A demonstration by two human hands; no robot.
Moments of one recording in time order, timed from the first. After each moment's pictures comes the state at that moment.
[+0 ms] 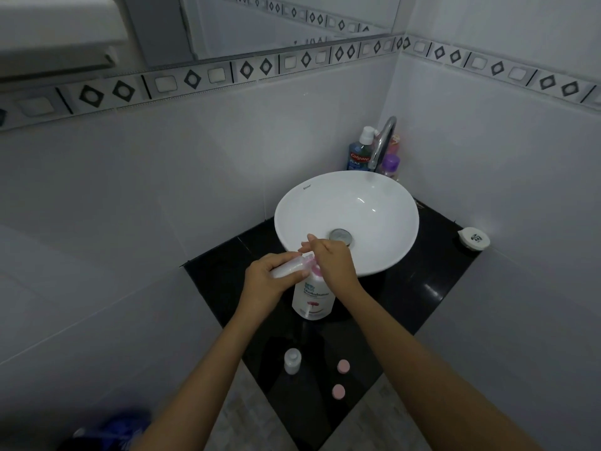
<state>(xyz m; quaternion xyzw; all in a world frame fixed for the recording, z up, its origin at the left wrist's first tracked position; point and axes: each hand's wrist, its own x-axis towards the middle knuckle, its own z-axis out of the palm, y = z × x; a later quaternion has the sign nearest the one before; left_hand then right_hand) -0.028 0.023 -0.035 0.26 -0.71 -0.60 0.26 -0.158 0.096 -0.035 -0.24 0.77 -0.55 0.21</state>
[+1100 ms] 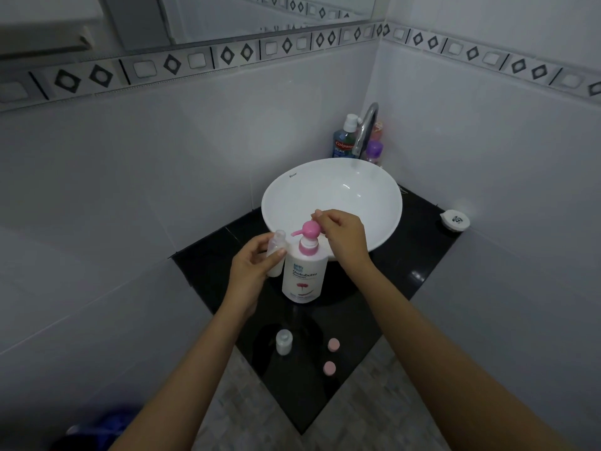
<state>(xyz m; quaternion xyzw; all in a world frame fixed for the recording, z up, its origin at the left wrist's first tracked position) -0.020 0.030 -0.041 0.27 -0.59 -0.71 0.26 -0.163 0.129 0.001 -0.23 0.77 -0.58 0.14</state>
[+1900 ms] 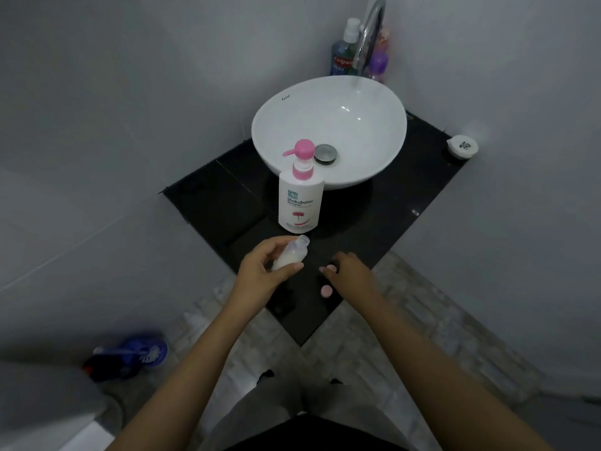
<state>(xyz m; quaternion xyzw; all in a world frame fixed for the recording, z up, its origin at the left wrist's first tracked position) 0.052 0.108 -0.073 0.25 -0.70 -0.66 0.13 -0.098 0.237 -0.172 -0.23 0.93 -0.17 0.23</state>
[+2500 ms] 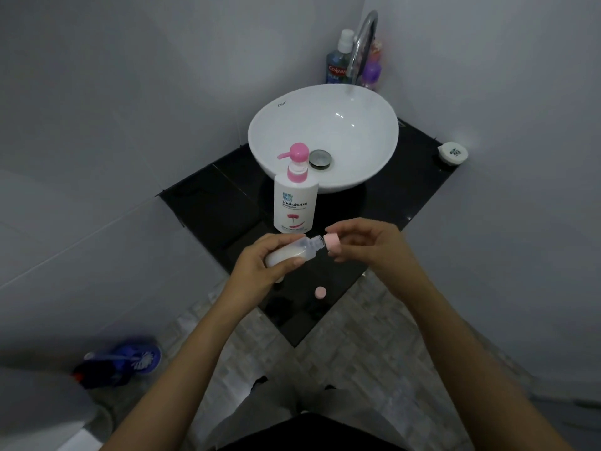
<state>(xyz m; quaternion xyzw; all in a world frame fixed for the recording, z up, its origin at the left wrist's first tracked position) 0.054 0.111 -0.045 0.18 -0.72 -0.66 0.13 -0.088 0.270 -0.008 -0.27 0.70 -0.58 0.33</state>
